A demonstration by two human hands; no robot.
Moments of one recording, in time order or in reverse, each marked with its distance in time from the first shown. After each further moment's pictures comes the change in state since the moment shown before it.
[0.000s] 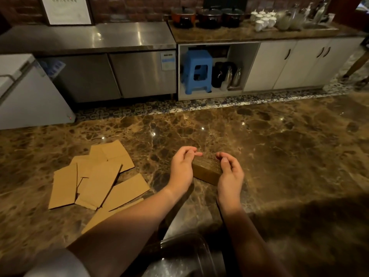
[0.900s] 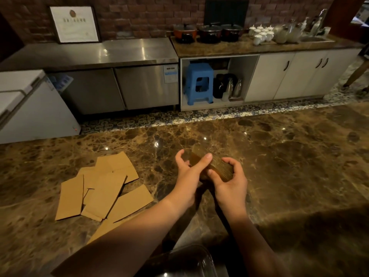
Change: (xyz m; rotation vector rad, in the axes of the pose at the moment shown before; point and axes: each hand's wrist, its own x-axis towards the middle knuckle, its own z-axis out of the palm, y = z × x) left_hand -0.019 0.044 0.007 -0.247 -0.073 -0.250; right_hand -0.013 -0.036 -0.001 -0.277 -0.181 -0.247
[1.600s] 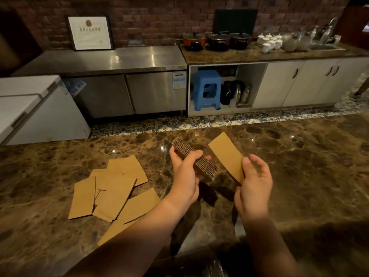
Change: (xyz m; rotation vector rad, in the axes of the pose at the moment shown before) left_hand -0.007 0.037 -0.002 -0.400 0.051 0.158; right_hand 0.022 -0.040 -0.004 0.563 0.253 0.386
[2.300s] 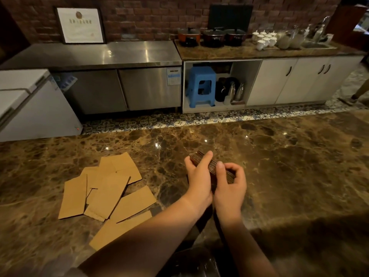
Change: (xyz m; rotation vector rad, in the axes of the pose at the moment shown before) left_hand -0.003 -0.047 0.020 0.137 0.197 -0.191; right_hand -0.023 0.042 -0.004 -0.441 -0.126 -0.339
